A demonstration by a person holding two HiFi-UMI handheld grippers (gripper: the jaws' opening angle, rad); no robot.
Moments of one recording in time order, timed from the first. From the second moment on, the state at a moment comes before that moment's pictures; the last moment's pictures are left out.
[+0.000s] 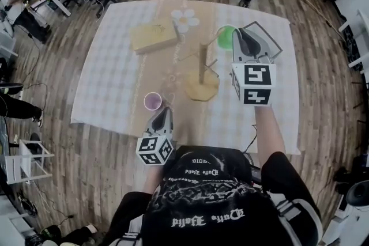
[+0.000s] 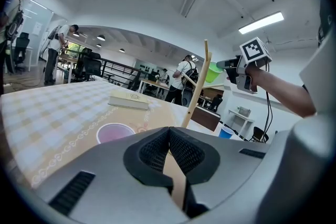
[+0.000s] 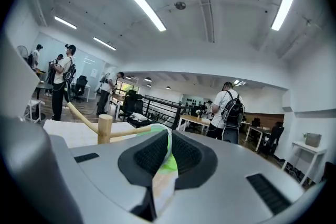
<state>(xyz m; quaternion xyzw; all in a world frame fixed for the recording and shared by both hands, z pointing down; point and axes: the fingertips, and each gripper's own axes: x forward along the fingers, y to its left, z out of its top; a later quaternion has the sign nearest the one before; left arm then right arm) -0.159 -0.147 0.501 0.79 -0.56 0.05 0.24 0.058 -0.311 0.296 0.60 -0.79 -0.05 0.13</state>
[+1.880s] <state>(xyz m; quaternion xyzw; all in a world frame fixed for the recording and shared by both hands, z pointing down) -0.131 -0.139 0.502 0.82 -0.51 0.02 0.25 -0.010 -0.254 0.324 0.53 -0.78 -0.23 0.24</state>
